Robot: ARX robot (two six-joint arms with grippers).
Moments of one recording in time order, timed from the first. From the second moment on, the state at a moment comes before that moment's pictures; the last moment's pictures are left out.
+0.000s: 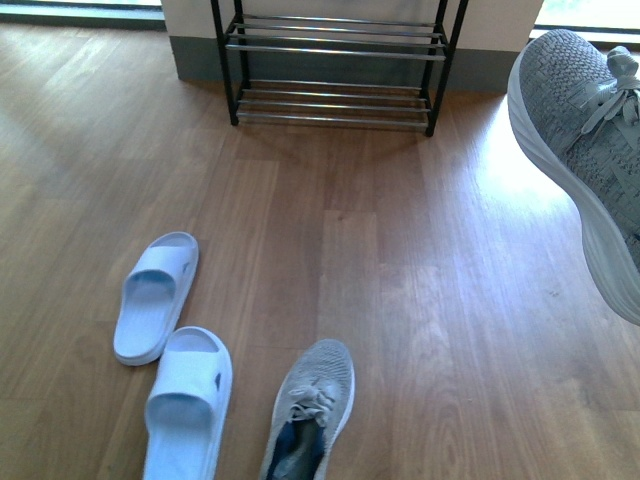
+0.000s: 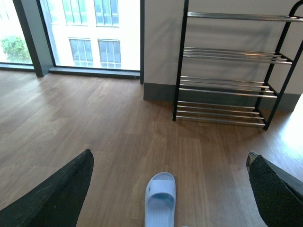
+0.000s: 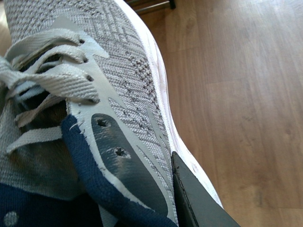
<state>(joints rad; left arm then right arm) 0.00 0.02 0.01 0.00 0.00 0.00 -0.35 1.62 0.57 0.53 -0.31 0.17</state>
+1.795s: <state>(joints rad) 0.38 2.05 0.19 0.94 0.28 0.12 -0.36 1.62 0.57 0.53 -0.30 0.17</state>
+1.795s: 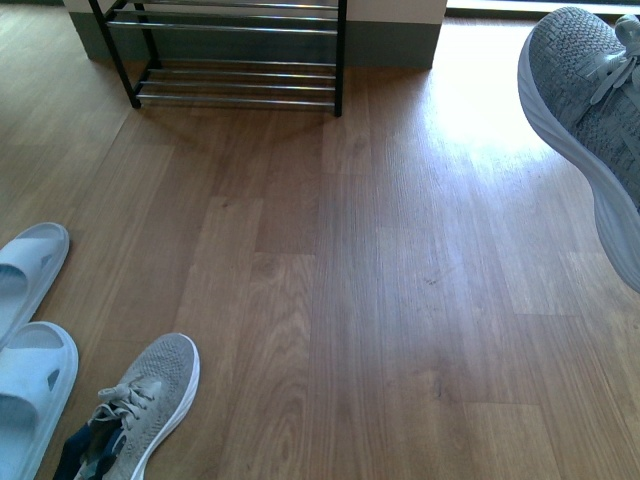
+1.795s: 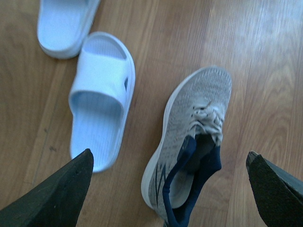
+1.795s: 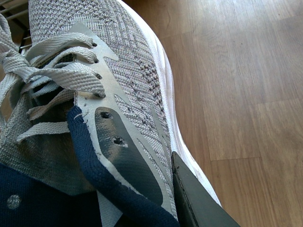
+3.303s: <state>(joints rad) 0.25 2.85 0.70 0.84 0.28 0.22 -0.36 1.62 0.57 0.53 -0.30 0.17</state>
